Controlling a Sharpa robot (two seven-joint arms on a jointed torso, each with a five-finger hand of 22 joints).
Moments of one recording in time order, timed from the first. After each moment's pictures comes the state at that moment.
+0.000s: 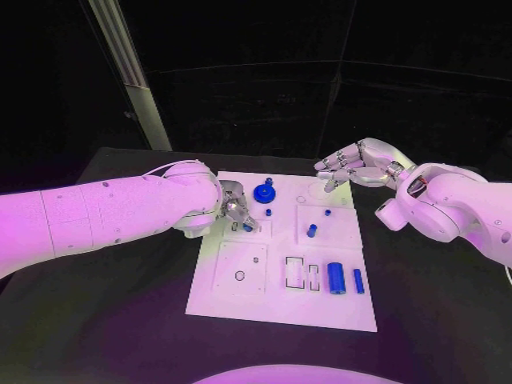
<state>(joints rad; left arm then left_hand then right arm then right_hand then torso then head) 1.33 -0.67 -0.18 1.43 -1.05 0.06 -0.57 0.97 -0.13 0.45 0.13 0.15 0.96 0.02 0.69 0.51 1.36 -0.04 1.23 1.13 1.47 -0.09 1.57 1.31 0.07 1.46 0.02 1.43 1.31 1.24 -0.82 -0.01 1.44 -0.71 -0.15 0.24 1.40 0.10 -0.15 0.07 0.22 0.94 0.22 0.07 0.07 1.01 0.15 0.27 0.08 1.22 0.09 0.15 0.32 0.17 1.06 0.20 0.28 0.08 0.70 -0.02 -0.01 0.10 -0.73</state>
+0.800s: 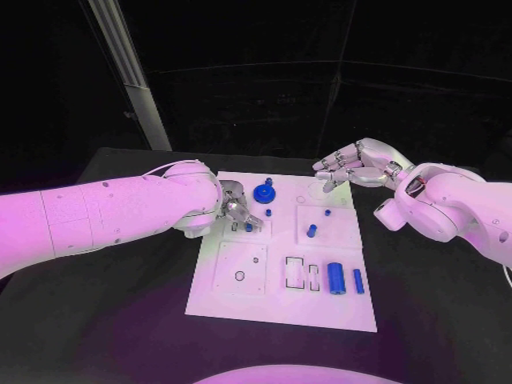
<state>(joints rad) 1.33 -0.67 -0.18 1.42 -1.05 0.06 -0.57 0.92 -0.13 0.29 0.24 0.15 0.98 0.01 0.70 0.50 1.38 -0.05 1.24 1.15 1.47 -0.09 1.57 1.31 0.05 1.46 0.02 1.44 1.31 1.24 -0.82 -0.01 1.44 -0.71 -0.14 0.24 1.40 0.10 -0.15 0.07 0.22 0.93 0.22 0.07 0.07 1.00 0.16 0.27 0.08 1.22 0.09 0.14 0.31 0.17 1.06 0.20 0.28 0.08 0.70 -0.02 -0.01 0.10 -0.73</state>
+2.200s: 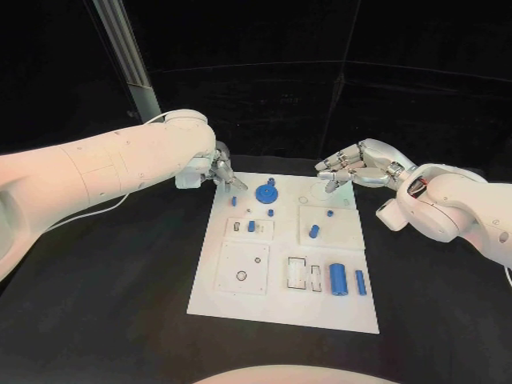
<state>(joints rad) 1.42 -0.52 -0.12 1.04 -1.04 0.33 -0.58 1.06 -0.04 -0.01 0.28 0.11 0.88 0.07 0.62 0.41 1.27 0.01 1.13 0.98 1.47 -0.06 1.57 1.31 0.05 1.43 0.05 1.38 1.29 1.24 -0.80 -0.01 1.41 -0.71 -0.14 0.24 1.40 0.10 -0.15 0.08 0.22 0.93 0.22 0.07 0.07 1.00 0.16 0.27 0.08 1.21 0.09 0.14 0.31 0.17 1.06 0.20 0.28 0.07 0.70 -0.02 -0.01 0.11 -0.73</state>
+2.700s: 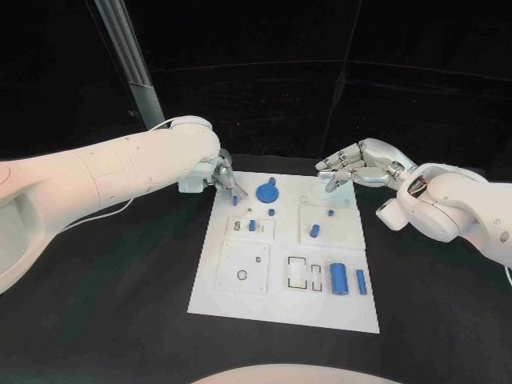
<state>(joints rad) 1.39 -0.49 -0.13 0.99 -1.05 0.37 -0.56 1.10 -0.01 -0.02 0.28 0.11 0.89 0.06 0.64 0.41 1.27 0.00 1.14 0.99 1.47 -0.06 1.57 1.31 0.05 1.43 0.05 1.38 1.29 1.24 -0.80 -0.01 1.41 -0.71 -0.14 0.24 1.40 0.10 -0.15 0.08 0.22 0.93 0.22 0.07 0.07 1.00 0.16 0.27 0.08 1.21 0.09 0.14 0.31 0.17 1.06 0.20 0.27 0.07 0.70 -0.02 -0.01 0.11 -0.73</state>
